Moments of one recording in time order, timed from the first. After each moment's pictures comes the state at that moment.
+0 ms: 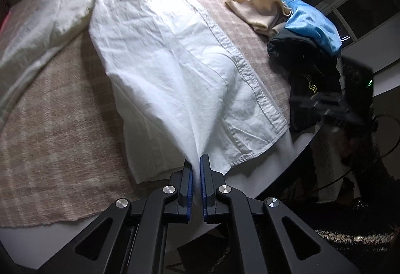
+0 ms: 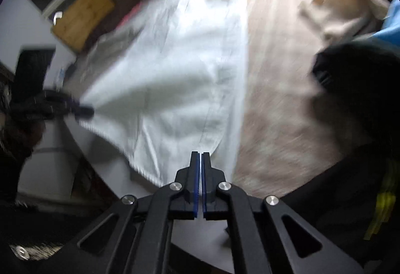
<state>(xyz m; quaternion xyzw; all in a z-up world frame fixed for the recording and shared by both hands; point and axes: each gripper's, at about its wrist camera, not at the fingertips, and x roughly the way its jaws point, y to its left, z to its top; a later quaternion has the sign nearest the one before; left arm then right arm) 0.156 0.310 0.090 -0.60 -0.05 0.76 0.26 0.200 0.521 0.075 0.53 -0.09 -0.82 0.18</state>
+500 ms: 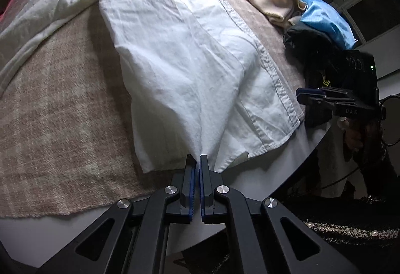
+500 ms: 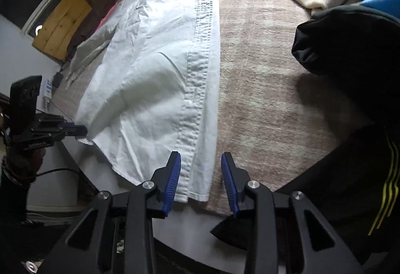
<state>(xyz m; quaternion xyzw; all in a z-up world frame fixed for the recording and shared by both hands) 0.156 0.305 0.057 -0.62 -0.07 0.74 0.25 0.182 0.531 0.050 0.58 -0.13 -0.79 0.15</state>
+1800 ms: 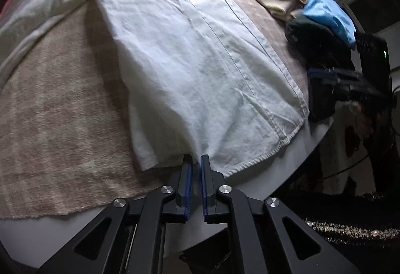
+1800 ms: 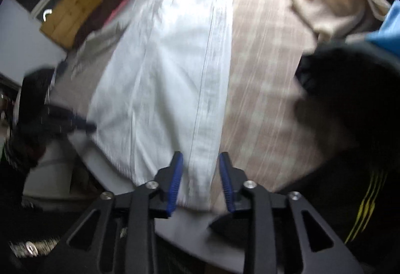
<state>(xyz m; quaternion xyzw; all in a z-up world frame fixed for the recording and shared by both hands) 0.158 0.310 0.051 -0.63 -0.06 0.74 0.24 0.167 0.526 0.072 0.57 -0.08 -0.80 0.17</state>
